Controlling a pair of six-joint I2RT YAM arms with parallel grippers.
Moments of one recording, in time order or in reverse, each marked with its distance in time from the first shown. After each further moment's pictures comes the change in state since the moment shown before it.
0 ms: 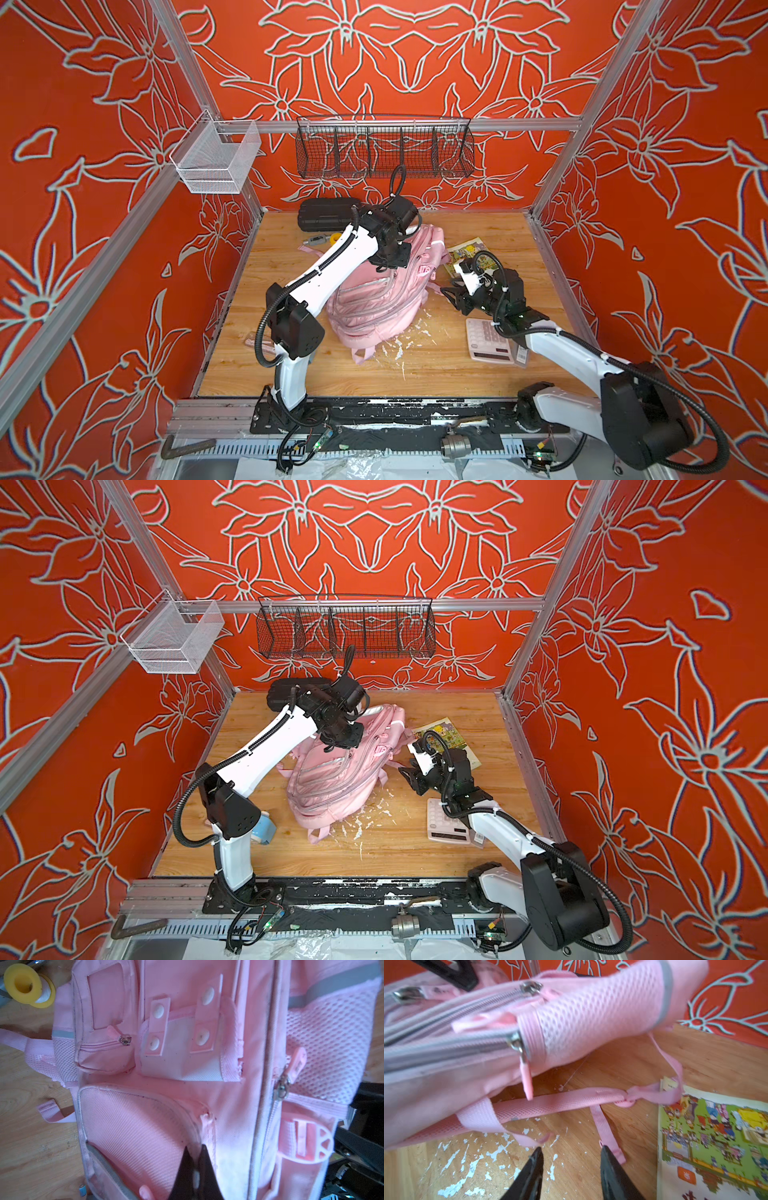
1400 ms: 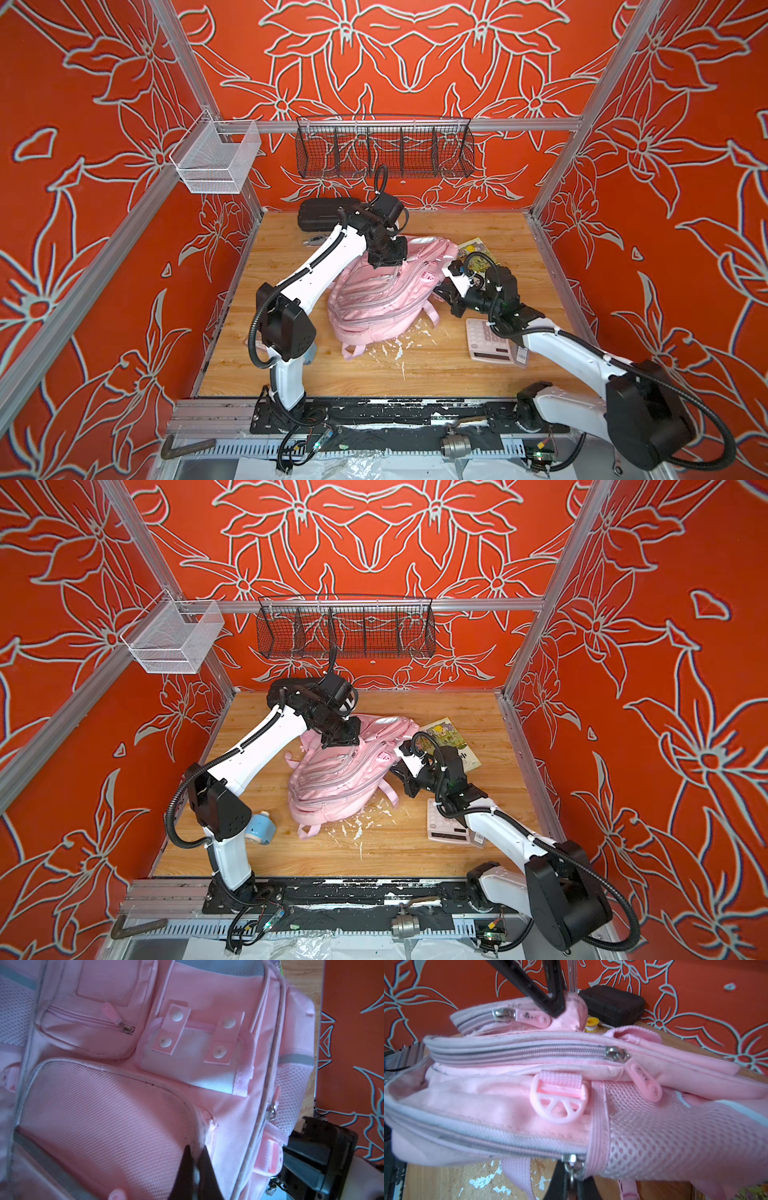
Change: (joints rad) left arm 0.080 -0.057 -0.125 0.154 0.244 -0.184; right arm 0.128 -0.039 0.066 -0.122 -0.002 -0.056
